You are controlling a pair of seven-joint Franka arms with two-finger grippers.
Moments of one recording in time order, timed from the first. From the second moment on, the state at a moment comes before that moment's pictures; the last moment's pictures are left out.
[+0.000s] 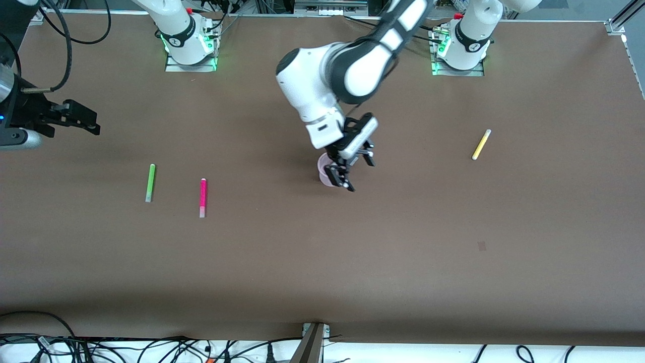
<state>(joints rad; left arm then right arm) -0.81 0.58 0.05 -1.34 0.66 1.83 -1.96 0.18 0.14 -0.15 -1.44 0.02 1.51 -0.03</state>
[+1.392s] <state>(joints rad) -0.10 0.19 0.05 -1.47 0.05 1.62 -0.25 0.22 0.29 -0.10 -1.81 0.07 1.95 -0.02</state>
